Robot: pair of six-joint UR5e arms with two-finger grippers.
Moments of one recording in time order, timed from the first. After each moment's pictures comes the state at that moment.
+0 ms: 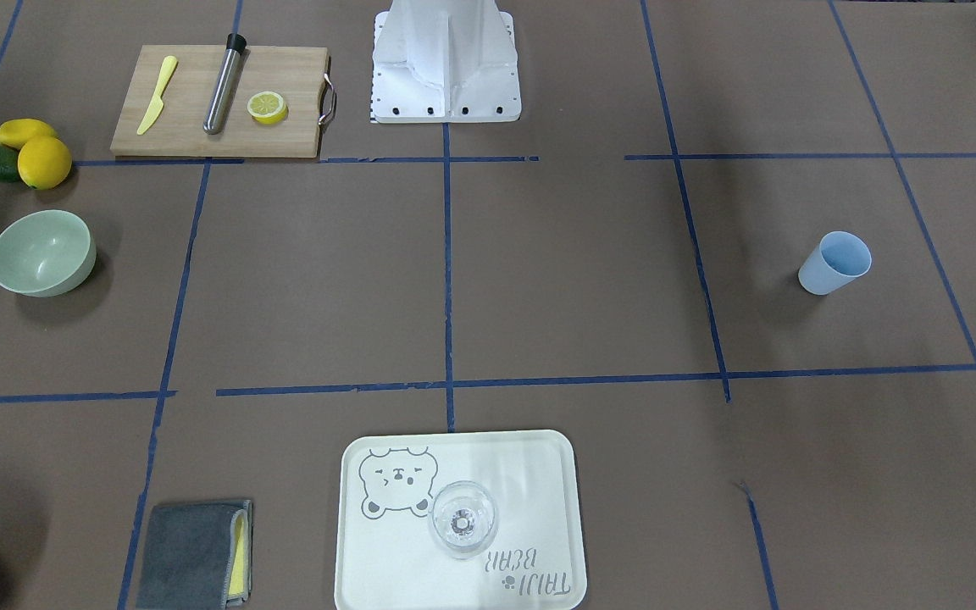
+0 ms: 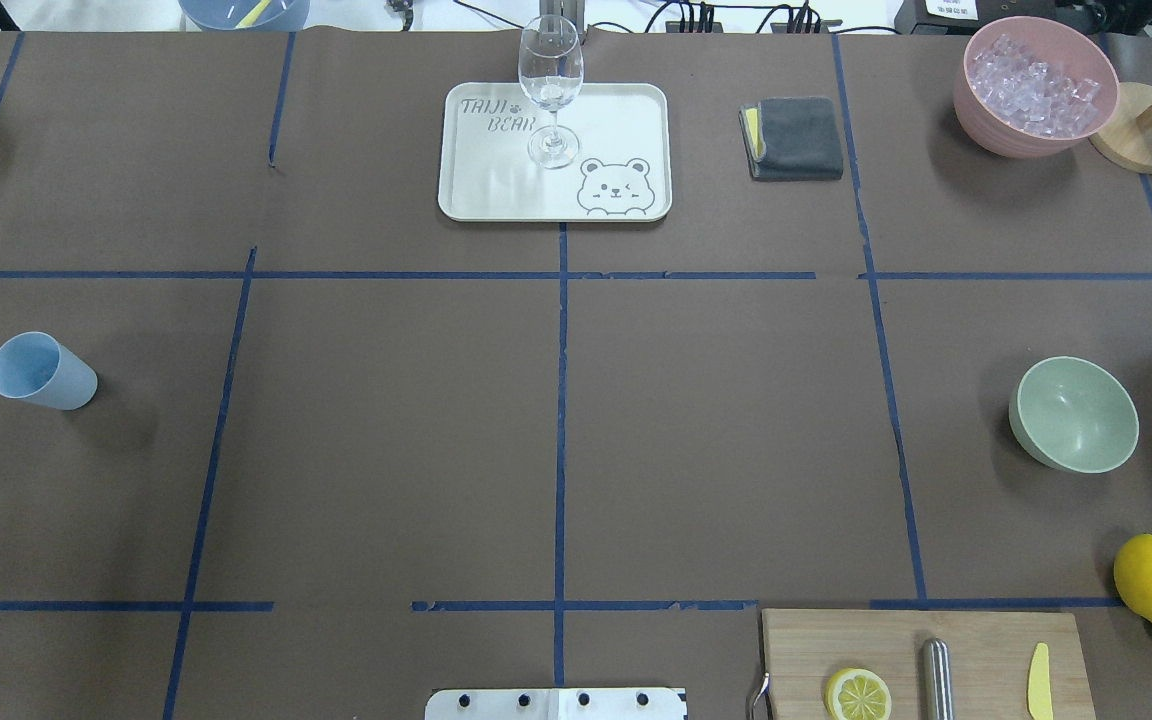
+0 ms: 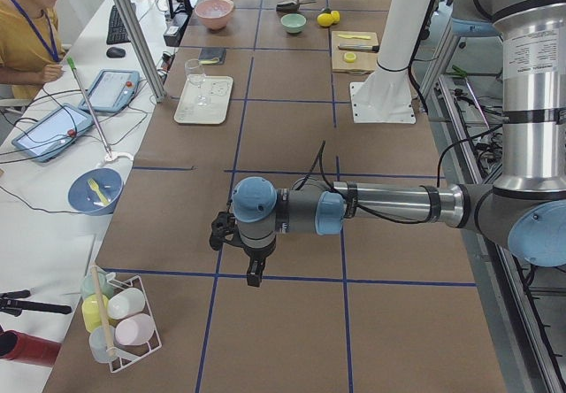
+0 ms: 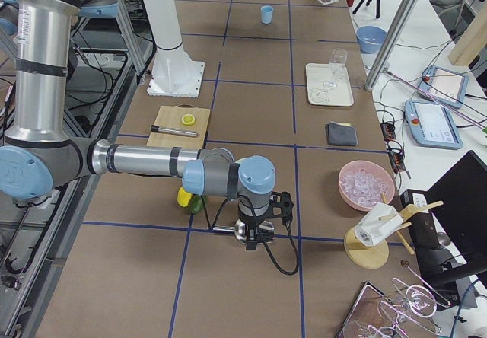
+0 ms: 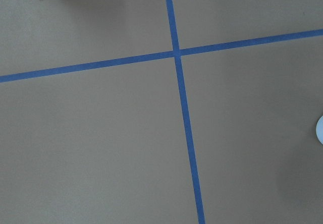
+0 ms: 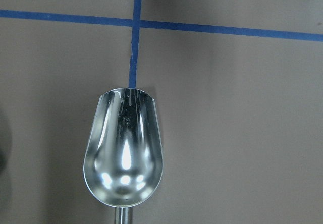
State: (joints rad) left arm -1.59 -1.46 -1.72 -1.57 -2.37 0.14; right arm 1.59 -1.73 1.72 -1.61 2.29 -0.10
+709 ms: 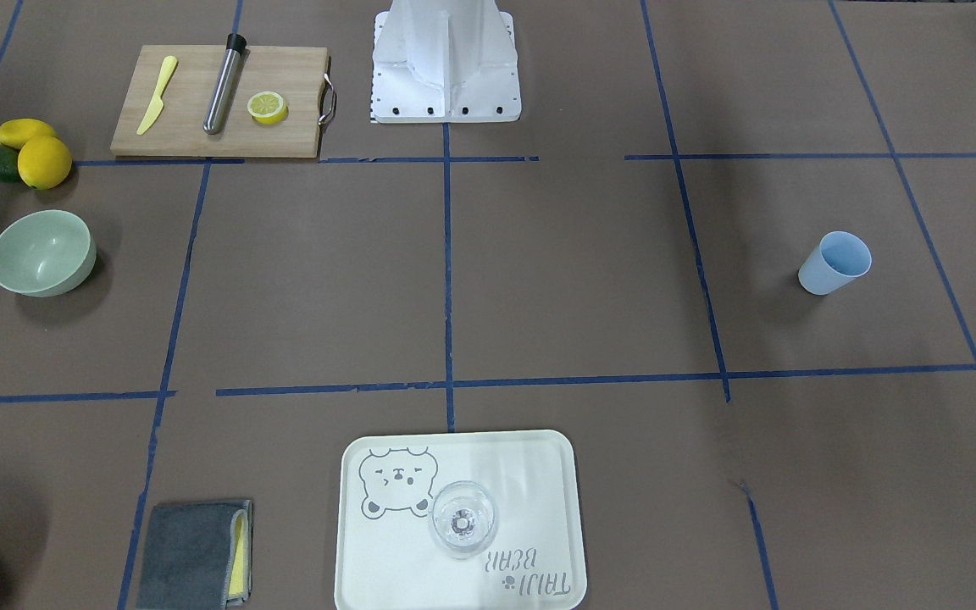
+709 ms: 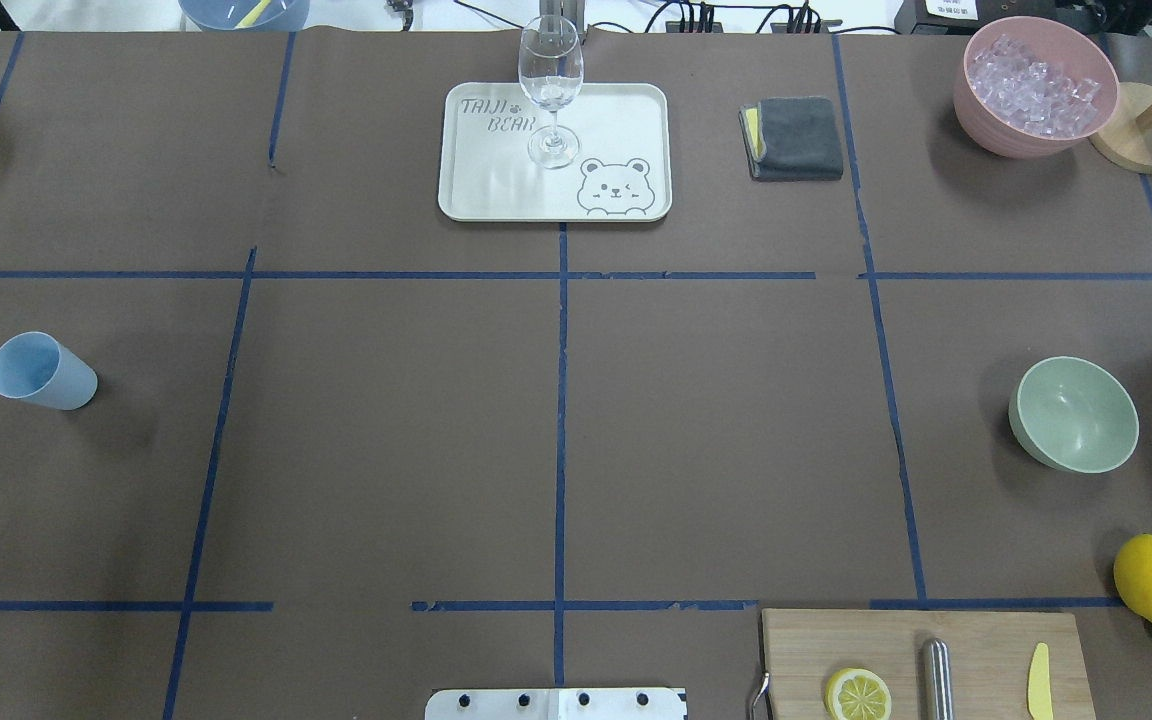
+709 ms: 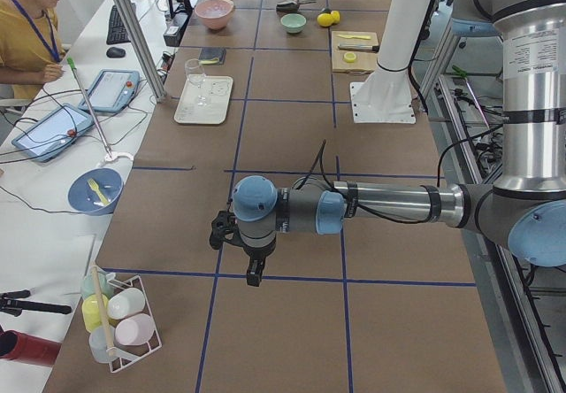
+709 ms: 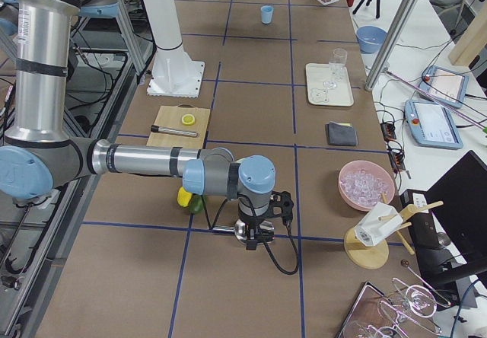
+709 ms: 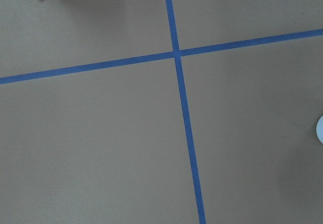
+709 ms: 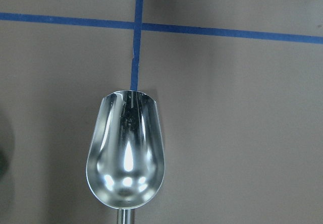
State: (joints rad) left arm -1.59 -1.45 -1.73 -1.57 -2.36 0.14; right arm 1.59 -1.73 1.73 -1.61 2.29 -0.09
